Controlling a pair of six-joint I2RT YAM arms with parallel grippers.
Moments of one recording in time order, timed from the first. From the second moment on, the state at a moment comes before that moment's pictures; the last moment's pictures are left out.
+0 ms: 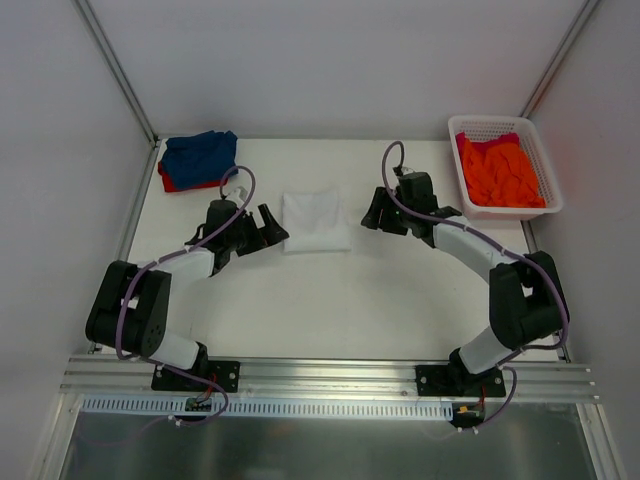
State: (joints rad) left arm -0.25 1.45 0.63 0.17 0.28 -0.62; right arm 0.40 1.60 1.04 -0.20 -0.12 0.50
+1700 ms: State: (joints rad) left arm -0.22 2.05 0.70 1.12 0.69 -0.97; right arm 0.40 1.32 0.88 -0.10 -0.29 0.53
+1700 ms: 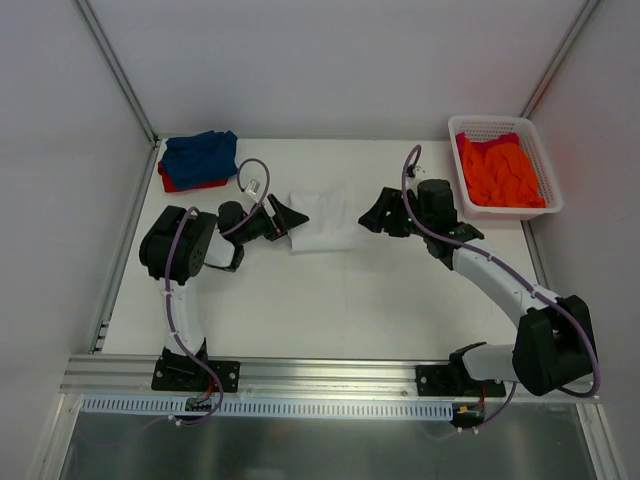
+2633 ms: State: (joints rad) left arm -0.21 1.84 0.80 0.44 0.50 -0.73; right arm 0.40 1.24 0.84 -0.09 -0.29 0.53
